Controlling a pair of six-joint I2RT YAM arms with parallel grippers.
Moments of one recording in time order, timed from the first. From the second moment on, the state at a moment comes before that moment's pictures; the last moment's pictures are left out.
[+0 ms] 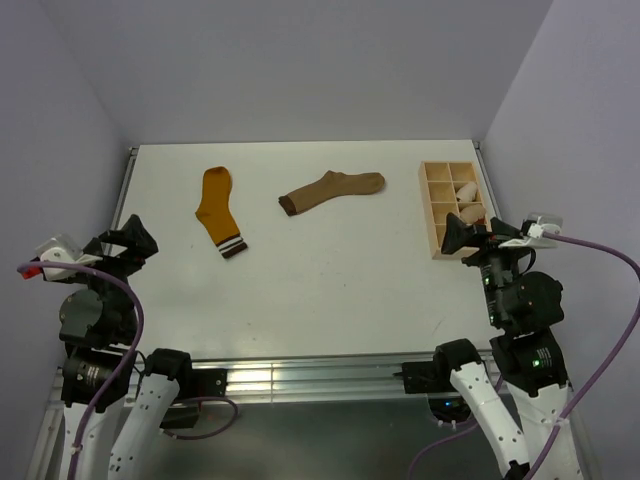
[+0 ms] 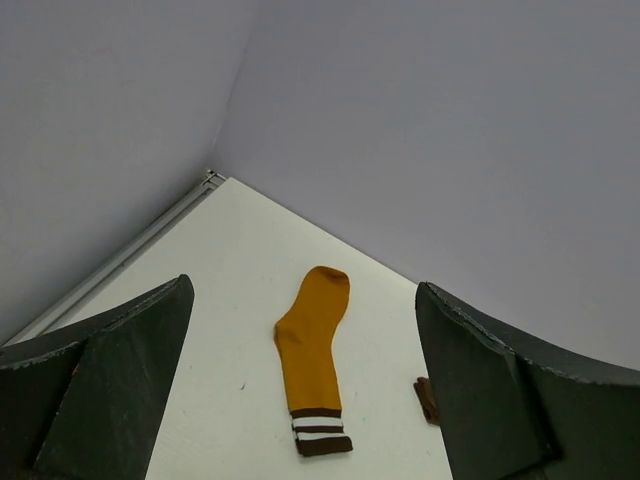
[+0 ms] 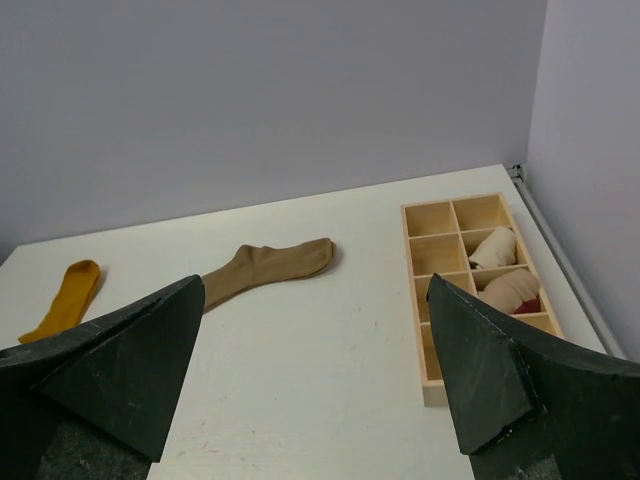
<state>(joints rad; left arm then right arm) -0.18 0.30 0.81 -0.32 -0.55 -0.36 0.23 0.35 0.86 -0.40 0.25 0.20</state>
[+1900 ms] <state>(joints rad) -0.19 0.62 0.72 -0.37 -0.37 -0.49 0.64 2.29 2.01 -0.48 -0.06 -0.09</state>
